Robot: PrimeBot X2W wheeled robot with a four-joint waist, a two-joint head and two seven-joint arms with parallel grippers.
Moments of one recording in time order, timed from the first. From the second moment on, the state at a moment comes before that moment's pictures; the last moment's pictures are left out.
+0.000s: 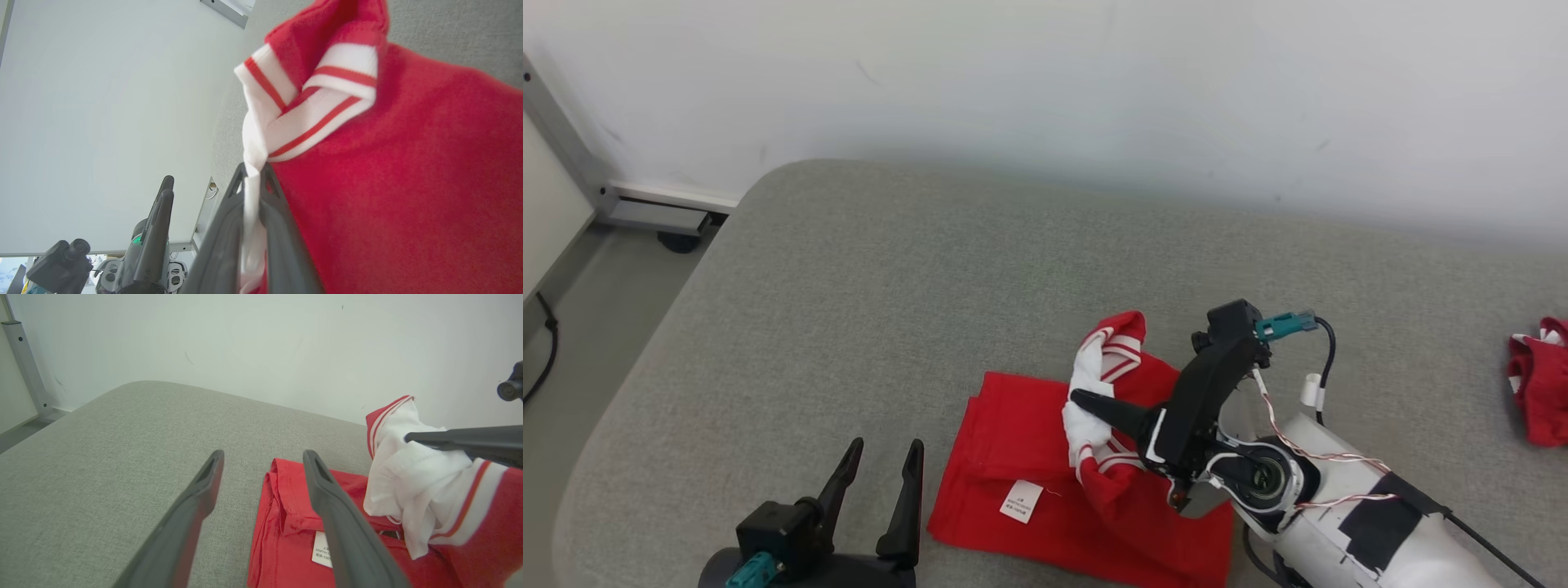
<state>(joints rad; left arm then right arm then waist) -0.13 0.19 -0.50 0.23 -0.44 0.11 -0.23 -0.60 -0.17 0.73 0.48 1.51 0.00 0.39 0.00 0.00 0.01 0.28</state>
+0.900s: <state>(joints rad) -0.17 0.17 -0.50 0.27 -0.44 0.10 -0.23 -0.70 -0.07 0.76 0.72 1.50 0.05 0.33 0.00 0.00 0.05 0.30</state>
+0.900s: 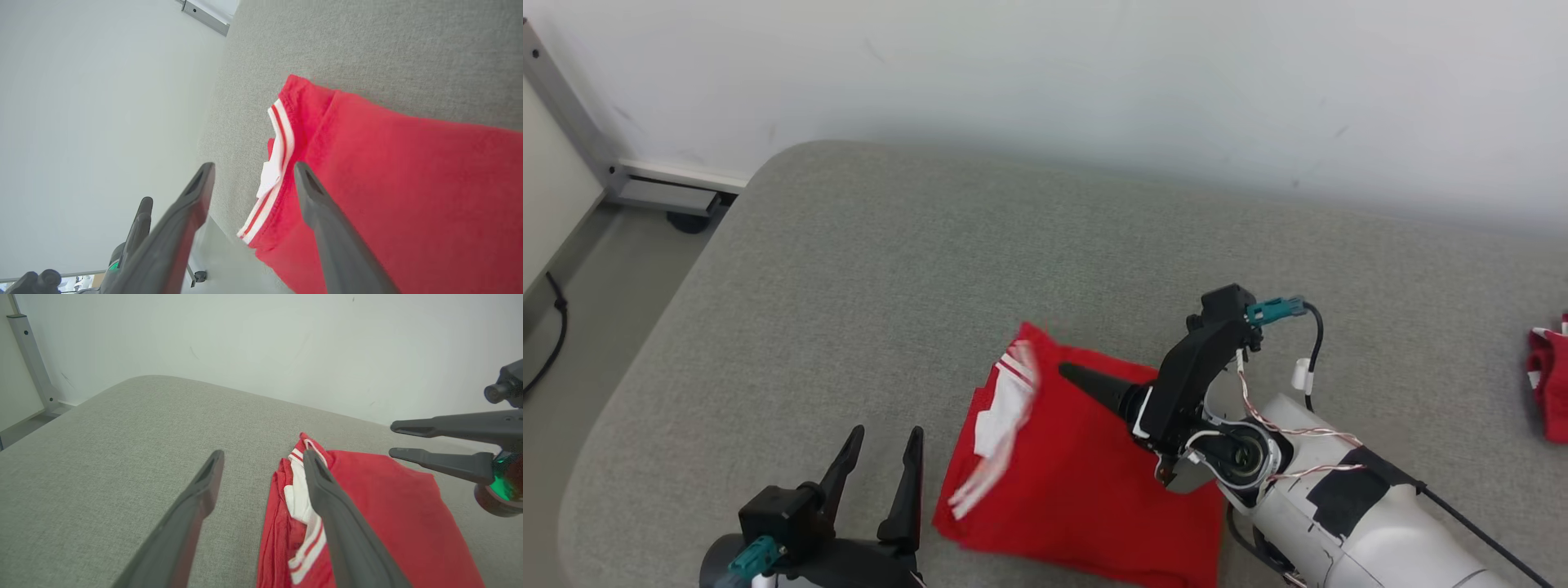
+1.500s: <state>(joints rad) -0.14 0.21 -0.49 0.26 -0.40 0.11 -0.23 -0.68 -0.25 0.88 0.77 1.28 0.04 0.24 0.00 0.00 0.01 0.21</state>
